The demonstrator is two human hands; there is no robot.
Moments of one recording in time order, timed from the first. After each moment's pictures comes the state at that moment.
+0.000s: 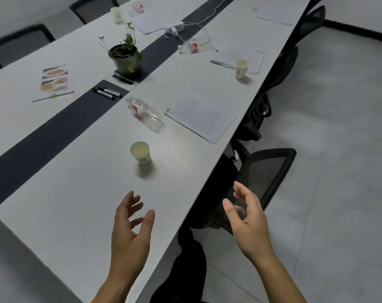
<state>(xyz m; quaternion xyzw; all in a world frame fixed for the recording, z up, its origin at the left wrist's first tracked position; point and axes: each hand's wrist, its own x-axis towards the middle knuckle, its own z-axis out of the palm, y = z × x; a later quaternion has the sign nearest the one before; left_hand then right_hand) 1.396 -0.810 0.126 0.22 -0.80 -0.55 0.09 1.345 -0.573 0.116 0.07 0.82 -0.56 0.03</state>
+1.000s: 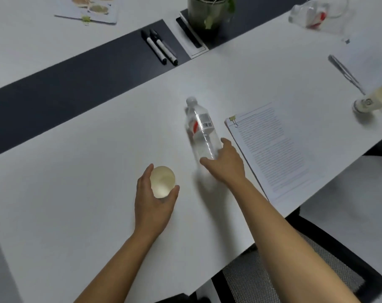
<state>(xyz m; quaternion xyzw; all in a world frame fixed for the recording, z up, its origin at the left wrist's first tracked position) 1.147 -0.908 0.005 0.46 -0.73 -0.50 0.05 0.965 -0.805 -0.018 -0.07 0.92 -0.26 0.29</state>
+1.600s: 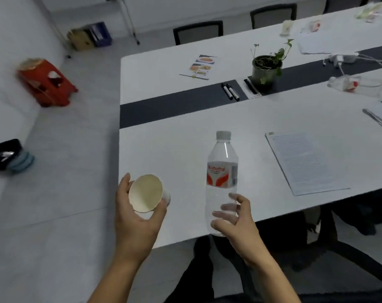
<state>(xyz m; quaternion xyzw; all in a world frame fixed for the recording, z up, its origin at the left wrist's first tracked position) 1.411 -0.755 0.184 0.51 -0.68 -0.40 0.34 1.244 -0.625 0.128 -0.18 0.67 -0.56 0.45</state>
